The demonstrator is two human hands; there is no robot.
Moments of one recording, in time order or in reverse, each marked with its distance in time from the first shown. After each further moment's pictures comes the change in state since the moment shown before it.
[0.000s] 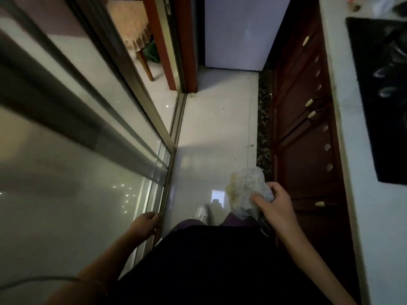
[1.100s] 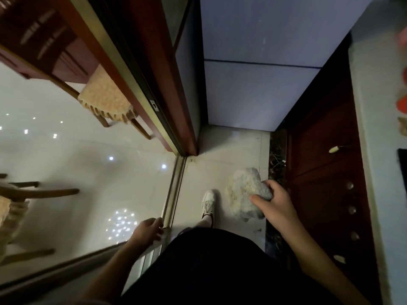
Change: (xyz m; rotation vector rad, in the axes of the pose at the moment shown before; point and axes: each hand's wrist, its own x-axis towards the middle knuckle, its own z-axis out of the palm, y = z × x) left_hand 0.293 0.480 -0.192 -0.171 0.078 -0.045; right_hand 0.533 -0.341 0.004 -0.043 -0.157 -0.046
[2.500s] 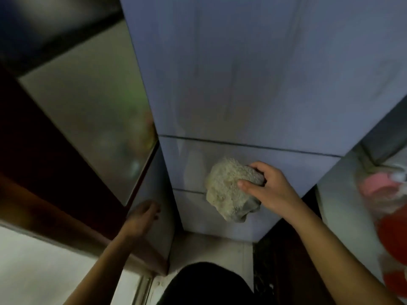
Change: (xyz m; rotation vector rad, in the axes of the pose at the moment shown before) left_hand 0.134 0.523 -0.065 -0.156 0.234 0.577; right_hand 0.319 -0.360 -0.182 -0.084 -0.057 -0.541
